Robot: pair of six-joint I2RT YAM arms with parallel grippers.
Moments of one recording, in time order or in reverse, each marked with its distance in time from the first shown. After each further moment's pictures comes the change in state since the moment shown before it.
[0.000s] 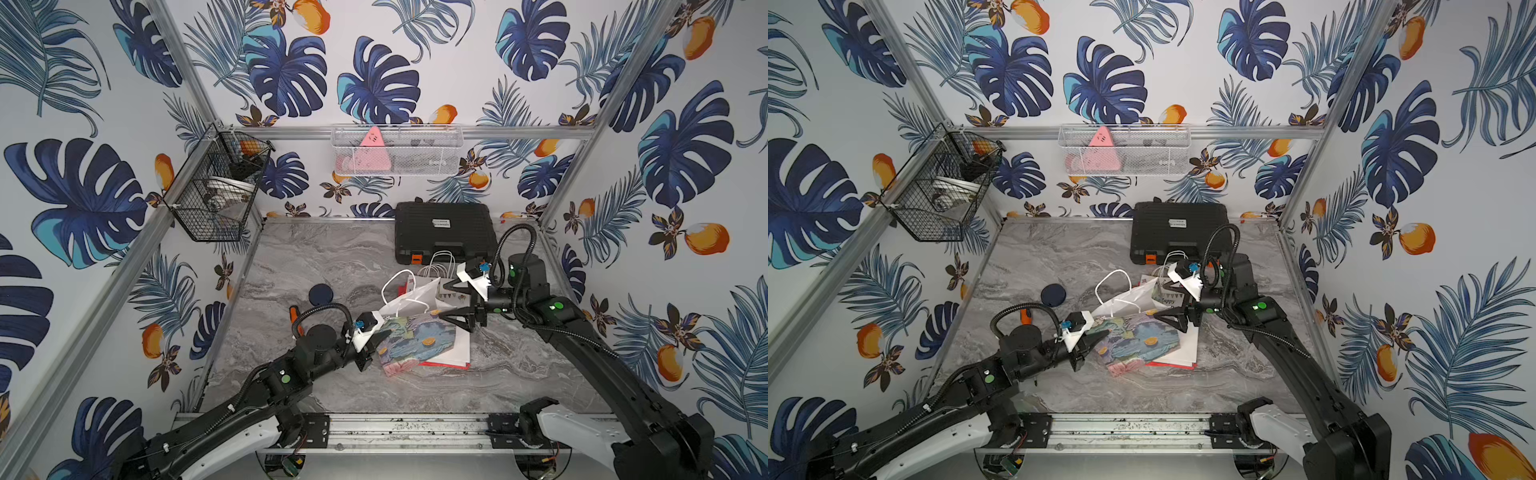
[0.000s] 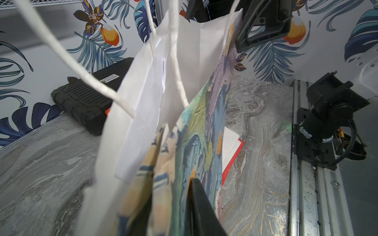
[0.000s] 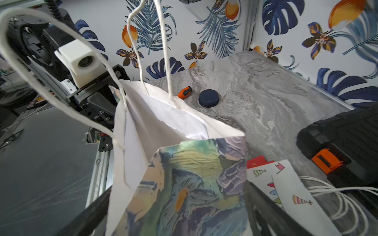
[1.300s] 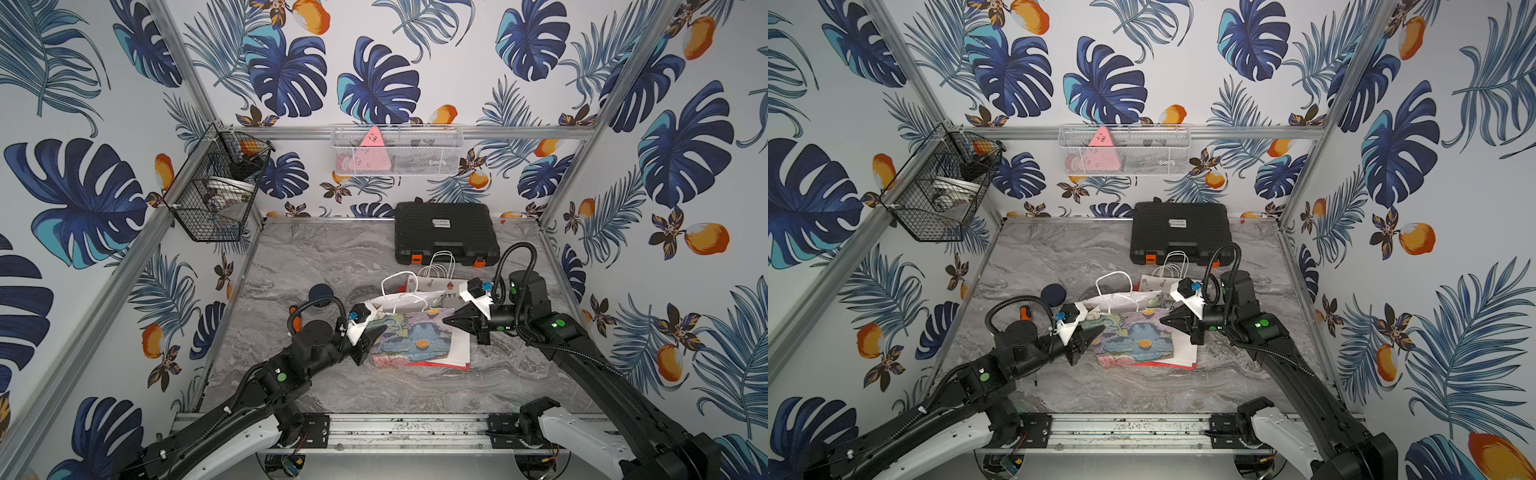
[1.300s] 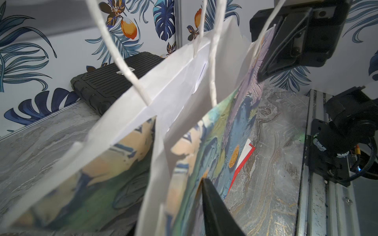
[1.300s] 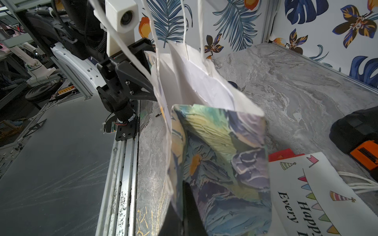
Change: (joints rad) left arm 0.058 -0.033 0.040 -0.081 -0.027 -0.059; right arm 0.016 -0.124 -0.142 0.005 -0.028 -0.011
